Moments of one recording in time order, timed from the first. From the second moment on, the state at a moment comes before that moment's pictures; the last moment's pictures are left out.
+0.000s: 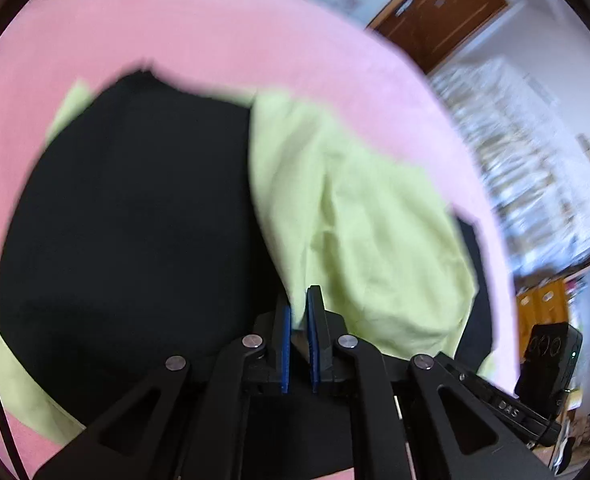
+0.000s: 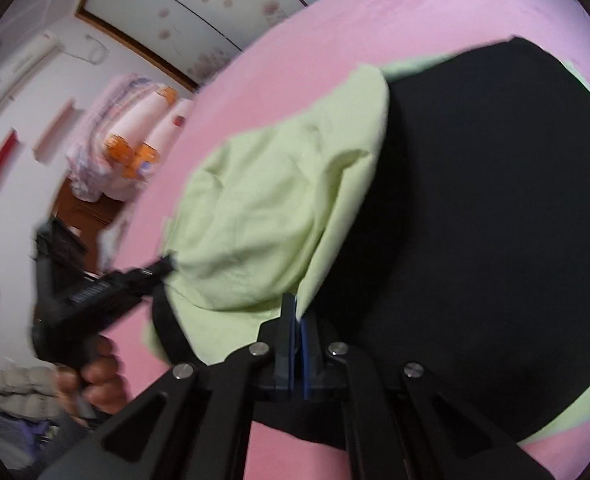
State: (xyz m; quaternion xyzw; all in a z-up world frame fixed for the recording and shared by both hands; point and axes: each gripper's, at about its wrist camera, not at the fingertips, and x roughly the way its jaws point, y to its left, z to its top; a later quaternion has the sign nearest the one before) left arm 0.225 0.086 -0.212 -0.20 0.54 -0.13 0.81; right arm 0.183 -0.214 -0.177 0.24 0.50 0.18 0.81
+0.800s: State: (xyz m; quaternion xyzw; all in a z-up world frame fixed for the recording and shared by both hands) left arm 0.253 0.016 -0.193 -0.10 0.49 -0.09 0.86; right arm 0.246 -0.136 -0.152 0.08 0.45 0.16 0.87
